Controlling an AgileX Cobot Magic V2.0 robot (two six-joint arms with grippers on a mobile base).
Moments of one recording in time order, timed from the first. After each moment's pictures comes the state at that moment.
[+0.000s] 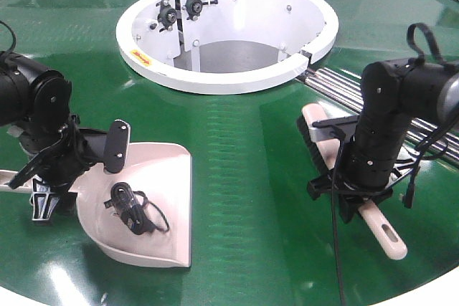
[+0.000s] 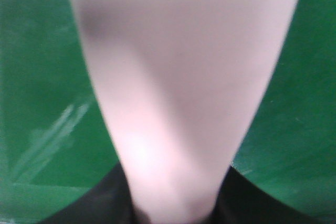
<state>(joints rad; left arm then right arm) -0.31 1.72 -1.22 0.19 1.10 1.15 0.25 1.84 -1.28 0.02 1.21 0.00</state>
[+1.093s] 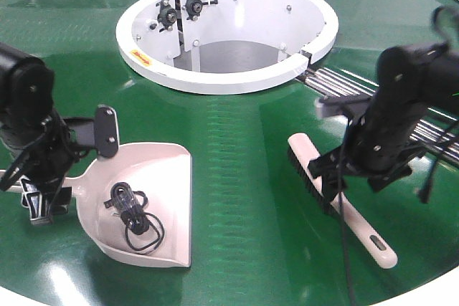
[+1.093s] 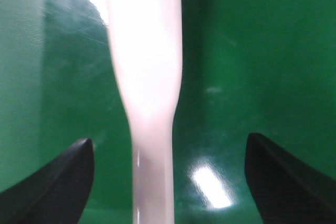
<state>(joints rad) -0.31 1.62 -1.22 0.17 1.17 0.95 0.25 1.70 -1.28 0.02 1.14 0.03</state>
